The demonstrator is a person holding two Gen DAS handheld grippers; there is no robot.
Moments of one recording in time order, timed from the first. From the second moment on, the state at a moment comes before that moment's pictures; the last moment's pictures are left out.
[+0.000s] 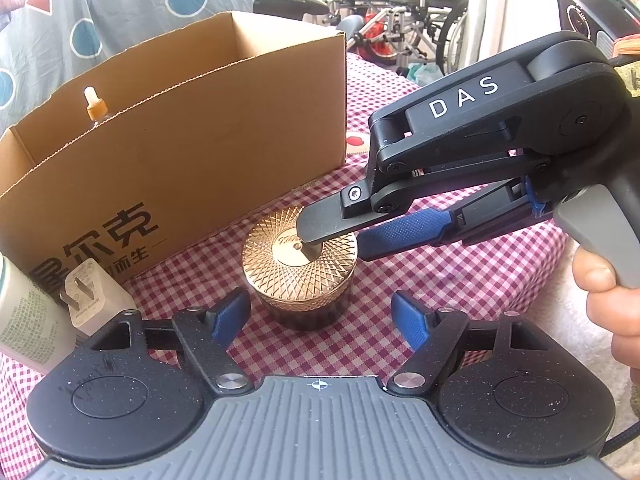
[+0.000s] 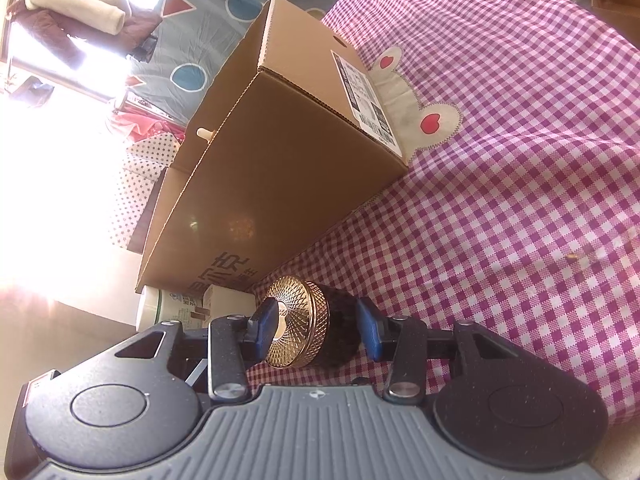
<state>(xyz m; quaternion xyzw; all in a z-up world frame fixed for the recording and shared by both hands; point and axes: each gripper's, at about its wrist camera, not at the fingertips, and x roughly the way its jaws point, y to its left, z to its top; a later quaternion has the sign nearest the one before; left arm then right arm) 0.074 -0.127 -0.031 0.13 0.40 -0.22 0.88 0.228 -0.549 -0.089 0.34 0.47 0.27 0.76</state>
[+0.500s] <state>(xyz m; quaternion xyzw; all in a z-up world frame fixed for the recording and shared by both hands) 0.088 -0.127 -0.033 0.14 0.39 -0.21 0.89 0.224 -0.552 -0.089 0.34 0.47 0.27 0.77</state>
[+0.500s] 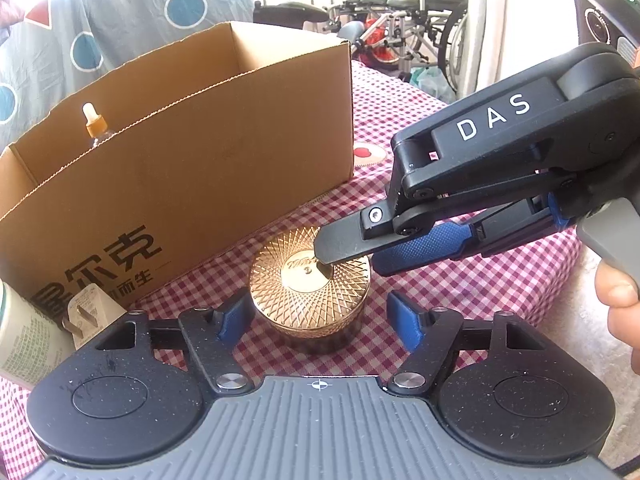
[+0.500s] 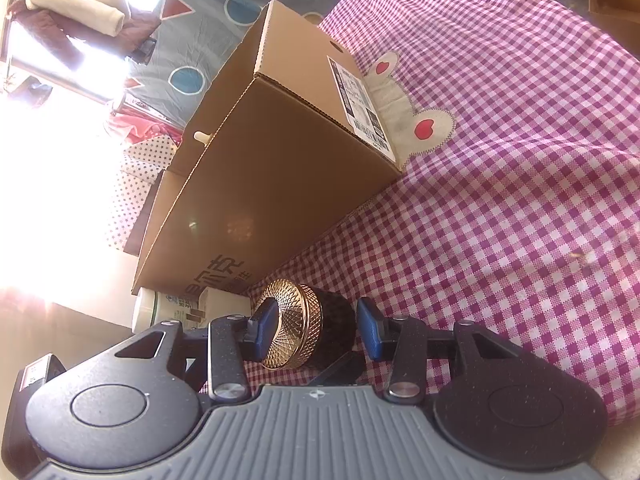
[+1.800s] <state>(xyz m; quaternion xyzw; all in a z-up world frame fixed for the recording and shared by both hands) 0.088 -0.118 -0.014 0.10 0.41 -0.20 0.89 0.218 -0.518 -0.056 0.30 0.46 0.28 0.79</state>
